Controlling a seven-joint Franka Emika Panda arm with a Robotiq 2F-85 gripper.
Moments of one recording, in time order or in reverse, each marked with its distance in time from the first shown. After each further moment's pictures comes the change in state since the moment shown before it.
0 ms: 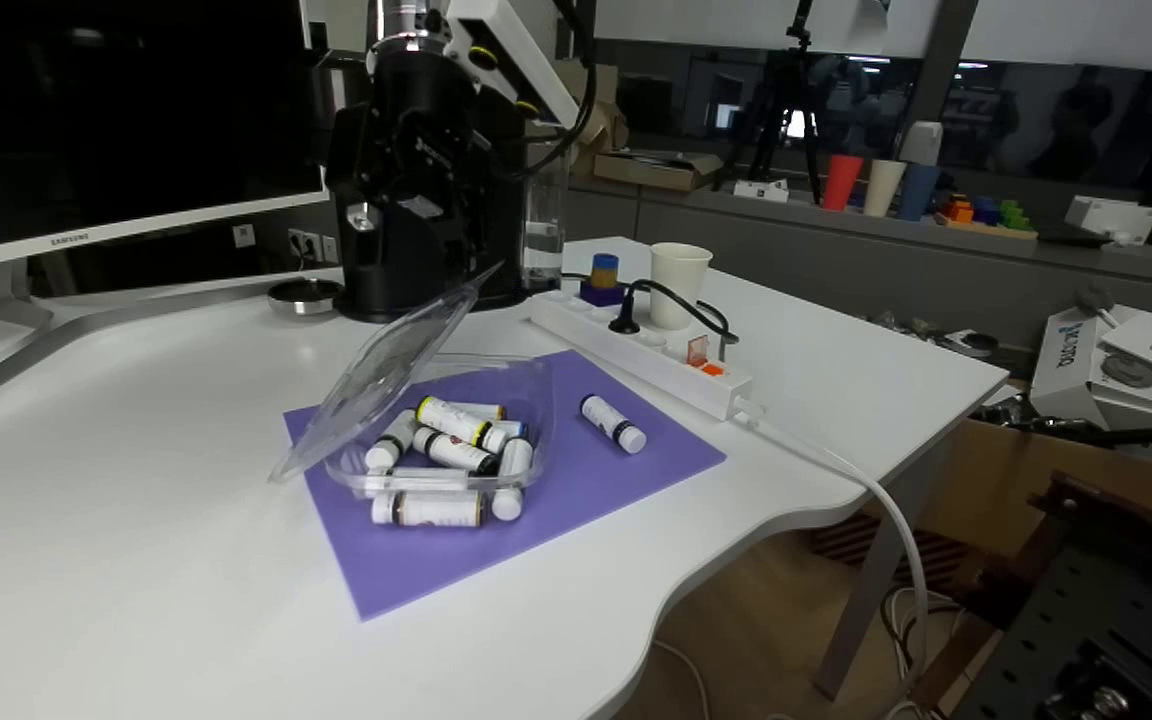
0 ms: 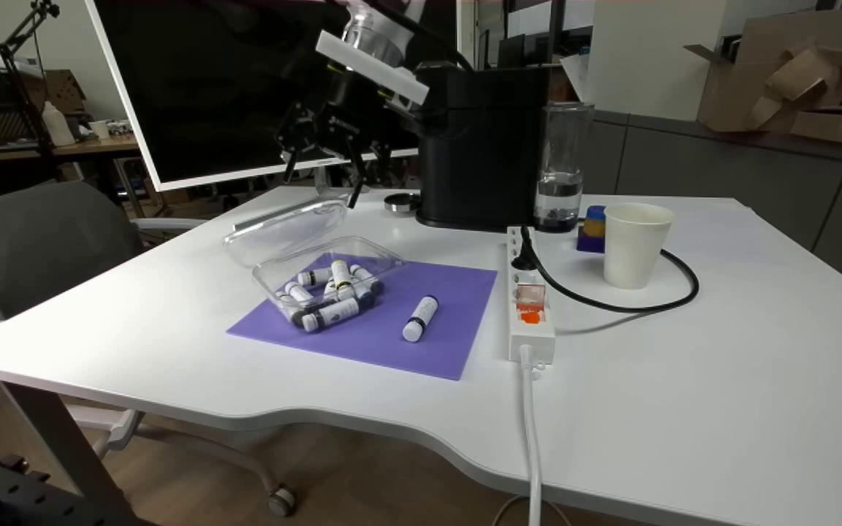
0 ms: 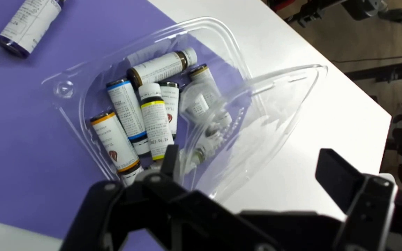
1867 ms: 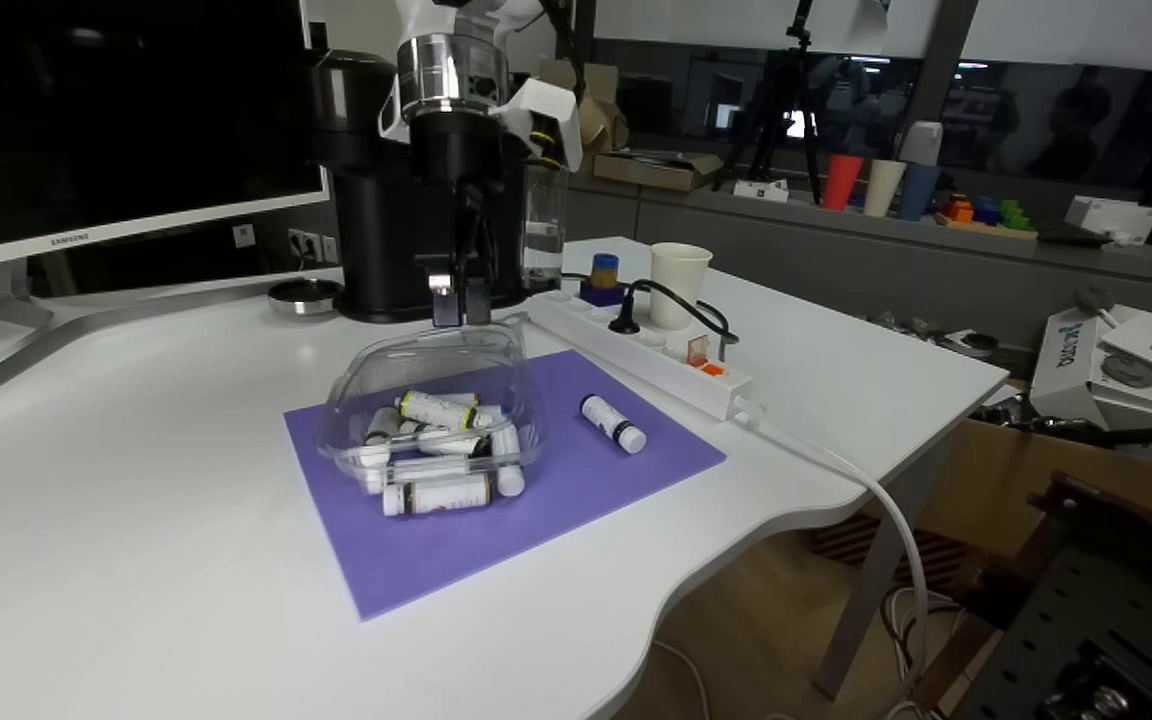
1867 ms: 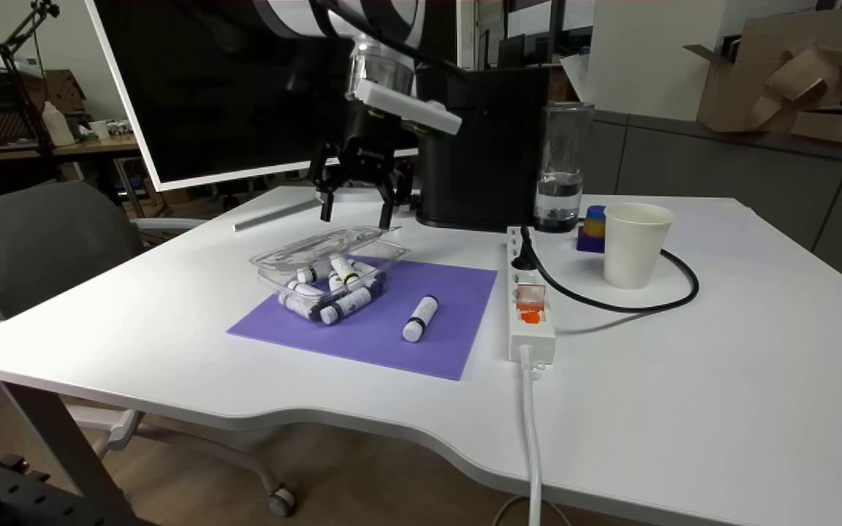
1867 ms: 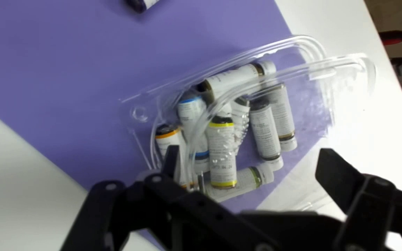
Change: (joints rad) arm -0.051 -0.013 0.037 -0.129 -0.156 0.275 -0.310
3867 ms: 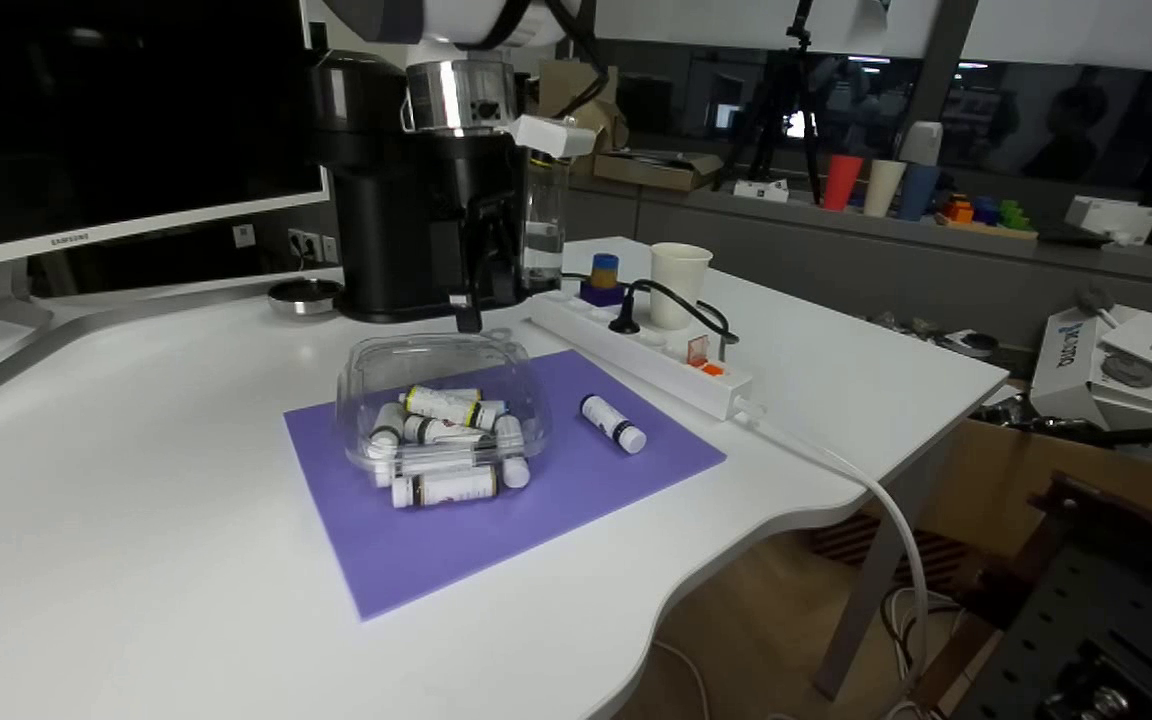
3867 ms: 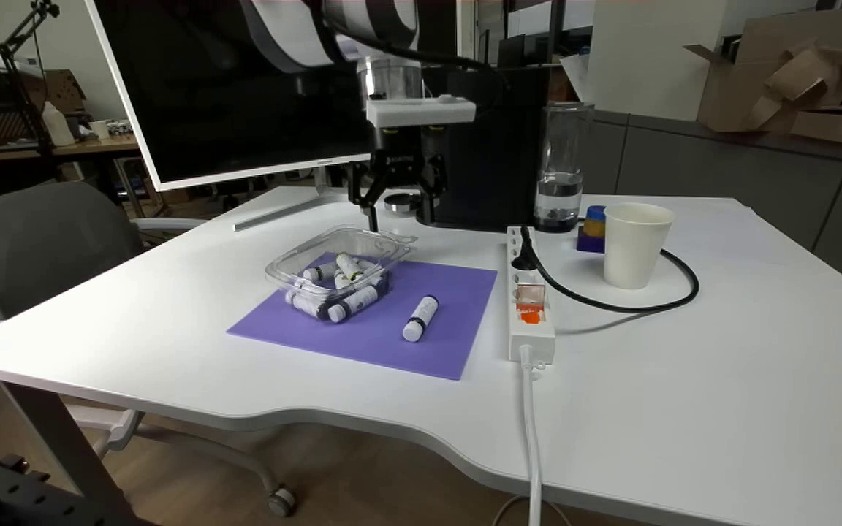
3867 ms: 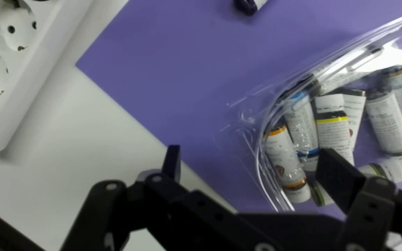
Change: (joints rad) arm 0.087 0.013 -0.112 -0.047 -0.183 0.316 0.259
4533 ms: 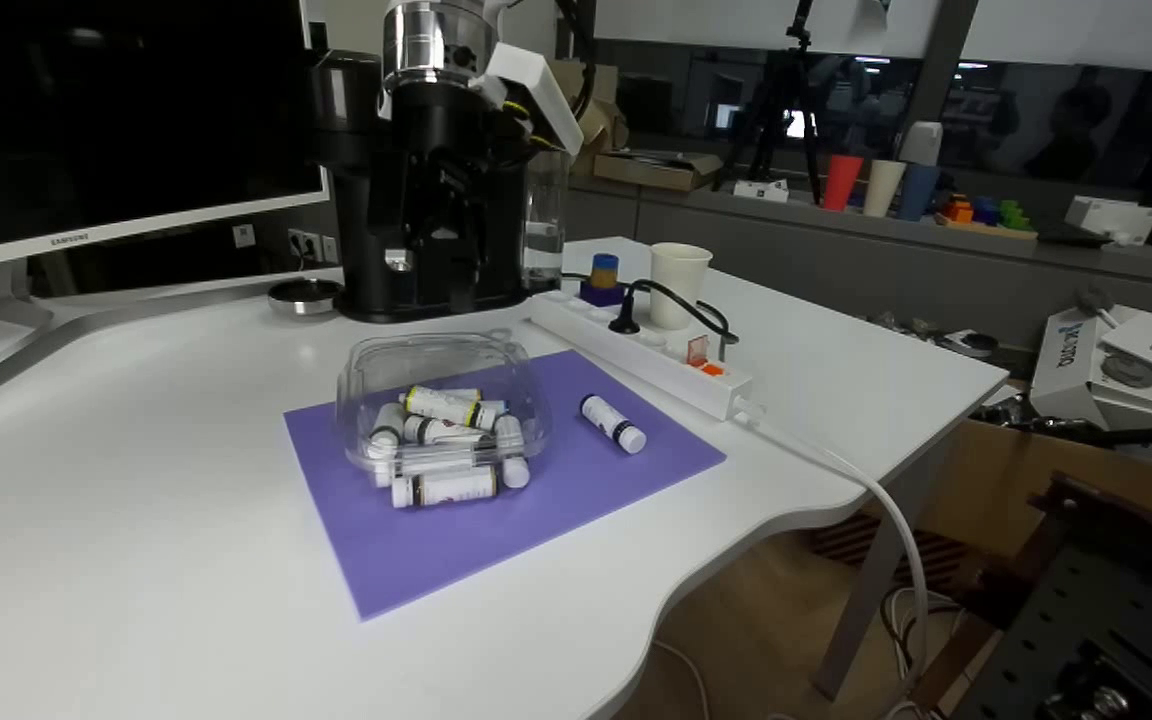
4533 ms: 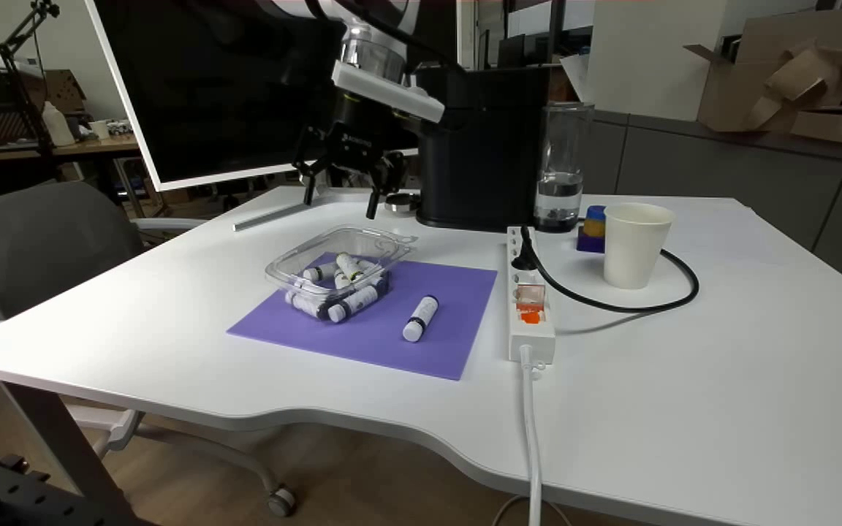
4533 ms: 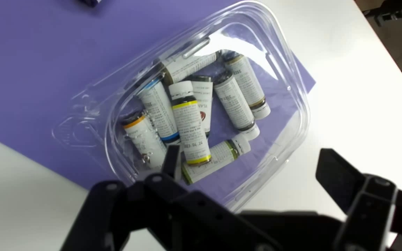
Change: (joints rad) arm -0.089 -0.048 0.129 0.035 0.253 -0.325 -0.113
